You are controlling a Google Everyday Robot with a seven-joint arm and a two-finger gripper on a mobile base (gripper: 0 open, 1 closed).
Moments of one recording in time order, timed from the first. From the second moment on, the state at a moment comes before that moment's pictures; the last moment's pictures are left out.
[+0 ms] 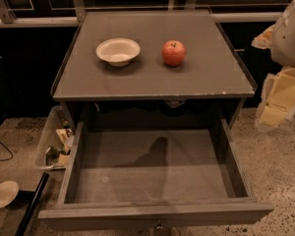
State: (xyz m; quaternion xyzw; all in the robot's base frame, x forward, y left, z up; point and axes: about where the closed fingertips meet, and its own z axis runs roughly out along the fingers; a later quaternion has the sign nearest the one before) arm 0.438 -0.217 0.976 -0.60 0.78 -0.03 0.16
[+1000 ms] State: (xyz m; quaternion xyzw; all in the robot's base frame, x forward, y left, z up) arm 0.503 -0.176 0.984 -0.63 0.74 -0.03 0.24
